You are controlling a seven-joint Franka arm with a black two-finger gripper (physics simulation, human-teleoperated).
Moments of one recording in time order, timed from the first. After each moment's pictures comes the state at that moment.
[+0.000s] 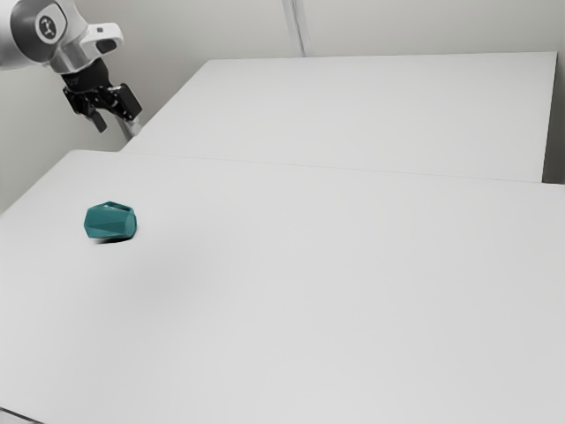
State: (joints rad) arm 0.10 0.06 0.13 -1.53 -0.03 1.68 0.30
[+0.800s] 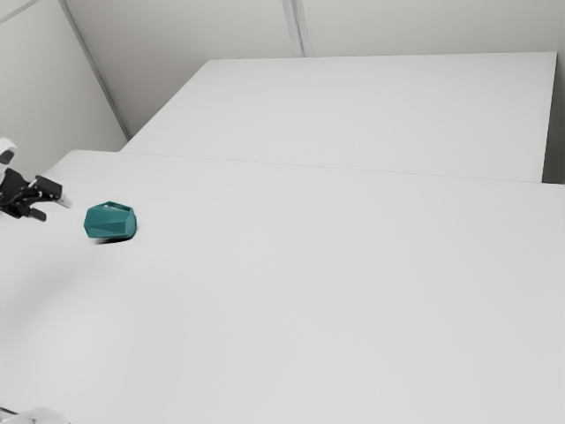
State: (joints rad) arm 0.97 0.21 -0.23 -1.89 -0.51 2.19 0.69
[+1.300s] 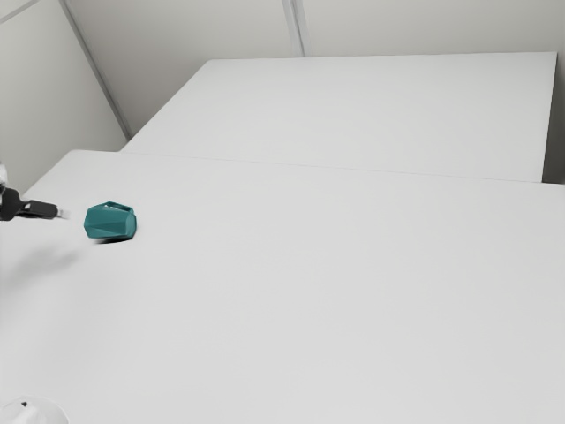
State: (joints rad) arm 1.32 0.53 -0.58 -1.72 -0.56 2.29 1.23
